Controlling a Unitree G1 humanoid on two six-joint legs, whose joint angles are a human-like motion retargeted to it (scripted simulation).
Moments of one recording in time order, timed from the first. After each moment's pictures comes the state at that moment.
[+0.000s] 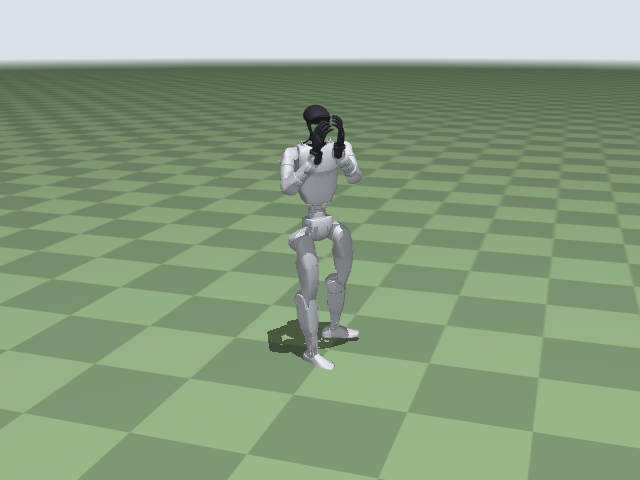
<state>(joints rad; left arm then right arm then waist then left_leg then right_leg) -1.15 0.10 -0.40 0.00 -0.17 -0.38 0.57 -0.93 -0.43 0.35 -0.32 0.15 -0.28 -0.49 -0.27 0.00 0.13 0.29 0.26 0.90 0.03 -0.07 -0.17 0.00 0.07 0.12 -0.05 0.12 0.26</state>
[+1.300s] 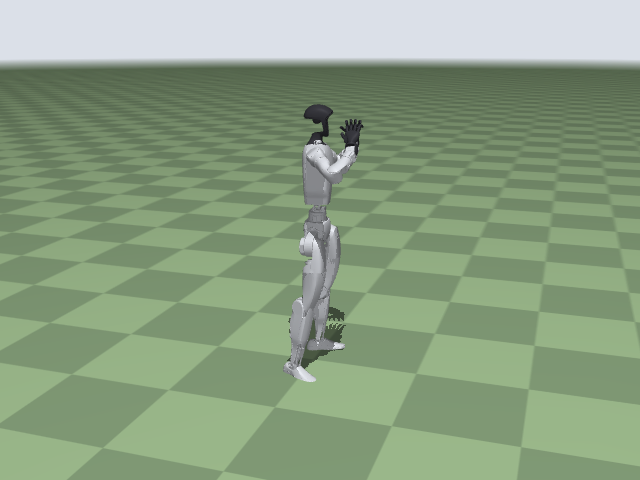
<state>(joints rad) -0.58 1.04 -0.18 -0.70 -0.12 -0.40 0.36 -0.69 -1.03 0.41 -0.72 -0.18 -0.23 -0.50 0.21 -0.10 -0.04 0.07 0.06 0.32 -0.08 -0.06 -0.25 0.07 -0.24 -0.41 0.01 0.00 0.26</state>
